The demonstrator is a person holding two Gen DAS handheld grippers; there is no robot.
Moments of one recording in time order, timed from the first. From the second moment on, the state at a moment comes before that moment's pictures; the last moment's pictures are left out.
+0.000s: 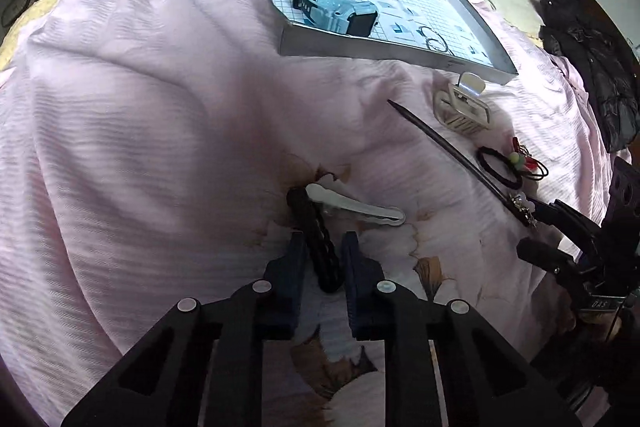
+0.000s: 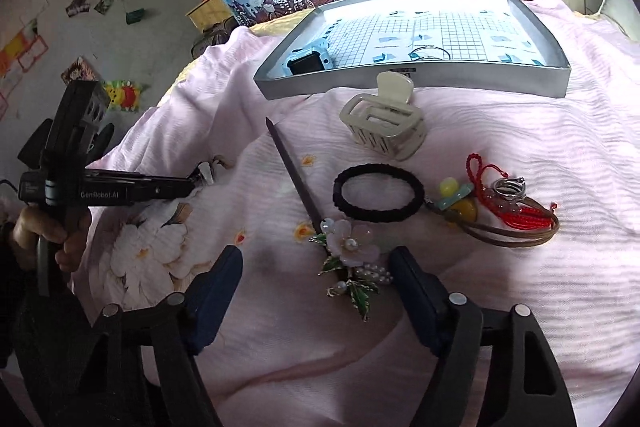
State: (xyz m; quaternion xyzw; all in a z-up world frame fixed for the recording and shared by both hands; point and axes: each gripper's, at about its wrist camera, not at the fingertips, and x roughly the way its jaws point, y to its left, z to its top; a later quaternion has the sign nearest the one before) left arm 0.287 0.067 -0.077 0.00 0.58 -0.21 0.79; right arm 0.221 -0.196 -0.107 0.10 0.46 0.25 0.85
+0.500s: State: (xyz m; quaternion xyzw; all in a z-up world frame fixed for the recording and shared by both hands) left arm 0.282 0.044 -0.081 0.00 0.58 -0.24 0.77; right arm 0.220 -0.177 -0.107 0.06 0.44 0.26 0.86
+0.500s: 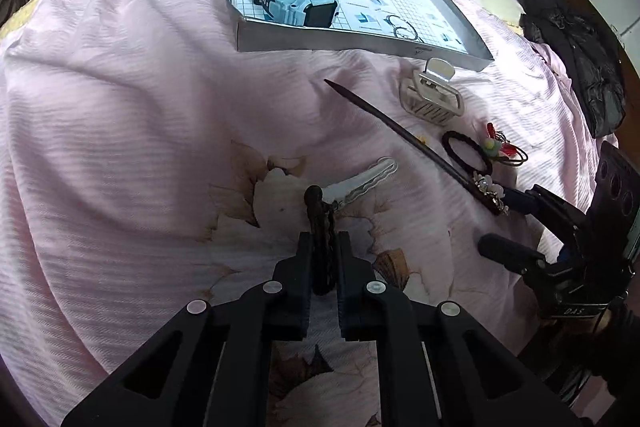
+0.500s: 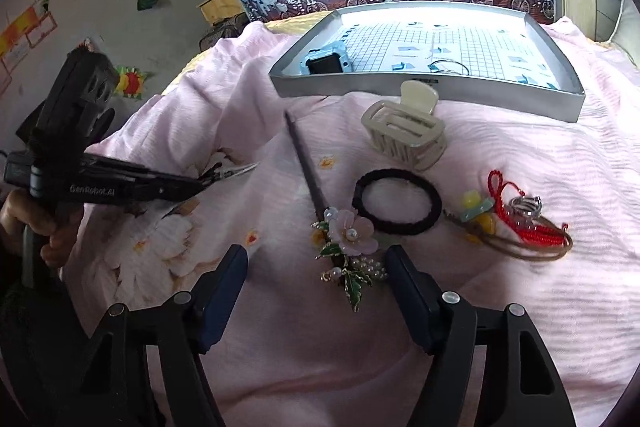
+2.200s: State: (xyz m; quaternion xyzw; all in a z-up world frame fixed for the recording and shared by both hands) left arm 0.259 0.031 -0.040 -0.11 0.50 -0.26 0.82; right arm 0.229 -0.185 -0.109 0.14 0.42 0.29 0.85
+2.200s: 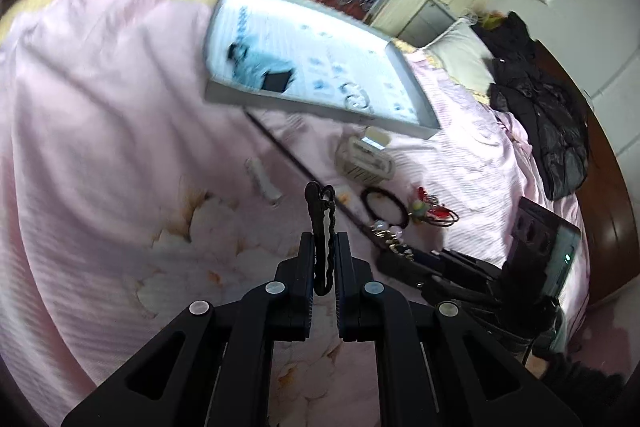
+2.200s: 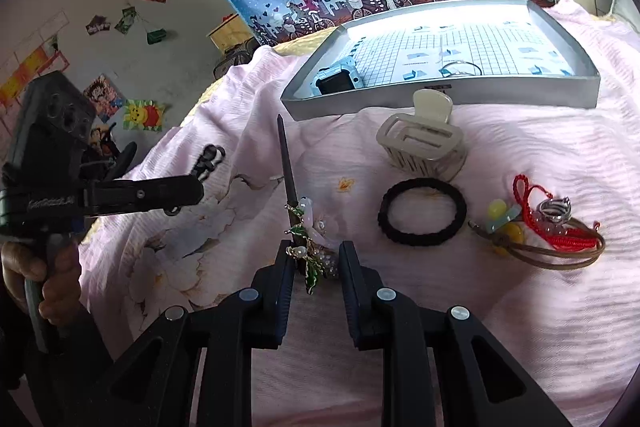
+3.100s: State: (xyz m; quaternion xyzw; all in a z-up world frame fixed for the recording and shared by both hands) left arm 0.332 -0.008 -0.021 -0.17 0.40 -0.25 0.87; right arm 0.268 -0.252 -0.050 0.22 0.32 0.25 0.89
